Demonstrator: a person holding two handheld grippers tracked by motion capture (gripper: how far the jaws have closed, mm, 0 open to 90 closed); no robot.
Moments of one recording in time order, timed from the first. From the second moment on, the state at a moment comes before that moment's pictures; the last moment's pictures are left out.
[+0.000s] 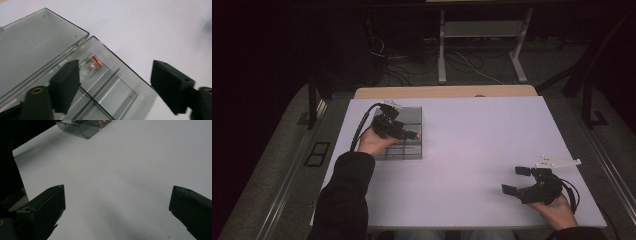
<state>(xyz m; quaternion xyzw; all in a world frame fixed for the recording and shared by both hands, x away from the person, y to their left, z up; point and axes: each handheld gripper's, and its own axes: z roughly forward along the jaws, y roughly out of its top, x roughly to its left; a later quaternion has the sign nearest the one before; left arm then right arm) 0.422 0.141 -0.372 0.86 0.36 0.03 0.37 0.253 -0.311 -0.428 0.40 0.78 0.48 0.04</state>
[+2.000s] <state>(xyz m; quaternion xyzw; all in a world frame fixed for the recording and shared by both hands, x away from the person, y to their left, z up) 0.272 0.184 -0.403 0.80 0.37 0.08 0.46 0.253 -0.310 -0.429 0.40 0.78 0.48 0.04</state>
